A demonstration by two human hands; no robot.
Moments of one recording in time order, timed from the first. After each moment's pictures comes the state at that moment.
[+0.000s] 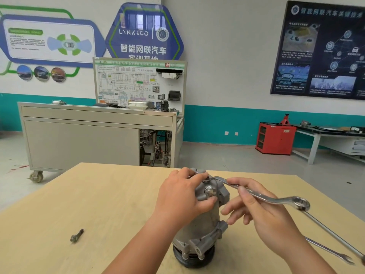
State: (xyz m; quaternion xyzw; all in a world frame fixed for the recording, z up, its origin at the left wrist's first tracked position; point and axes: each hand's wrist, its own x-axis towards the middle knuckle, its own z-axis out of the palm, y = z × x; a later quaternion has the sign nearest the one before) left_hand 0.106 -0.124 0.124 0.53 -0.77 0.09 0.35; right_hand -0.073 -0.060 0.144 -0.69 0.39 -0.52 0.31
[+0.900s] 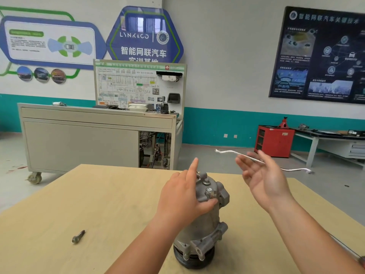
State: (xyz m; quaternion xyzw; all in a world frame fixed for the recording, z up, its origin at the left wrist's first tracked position) left_hand 0.106 -0.124 0.123 0.53 -0.76 0.07 0.37; right_hand -0.087 -0.133 0.174 -0.37 0.27 -0.70 0.55
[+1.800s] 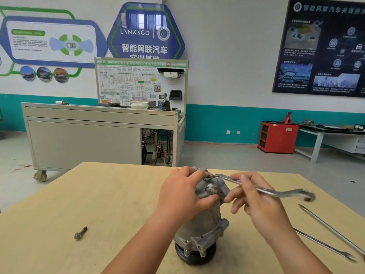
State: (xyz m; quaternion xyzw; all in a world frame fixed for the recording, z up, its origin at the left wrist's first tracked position) left_hand 0.106 -0.124 0.125 0.52 -0.77 0.08 0.35; right_hand -0.065 -0.081 0.137 -0.62 0.39 -0.61 0.30
